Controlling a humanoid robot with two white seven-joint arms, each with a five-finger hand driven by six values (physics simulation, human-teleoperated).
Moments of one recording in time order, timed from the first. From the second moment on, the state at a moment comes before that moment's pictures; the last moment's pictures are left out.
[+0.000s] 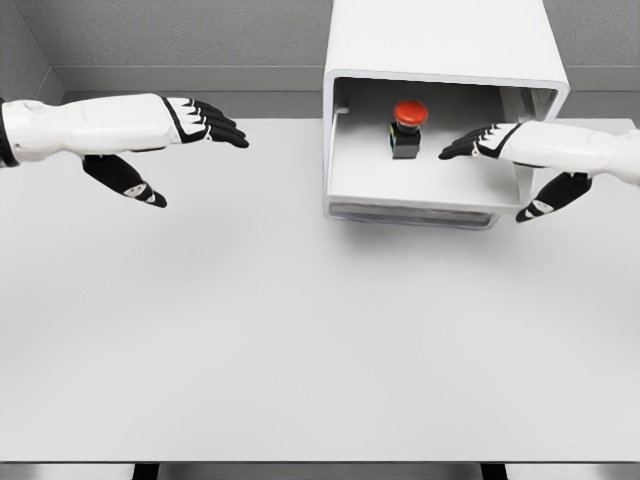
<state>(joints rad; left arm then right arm) -0.95 0.95 -0.85 -1.56 0.09 -0.61 -0.57 -0.89 -1.01 0.90 -1.43 -0.11 -0.61 0.52</state>
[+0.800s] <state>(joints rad) -0.94 0.95 -0.85 -1.56 0.10 -0.61 -0.57 -0.87 -1.09 0.90 -1.63 -0.09 -0.61 0.52</state>
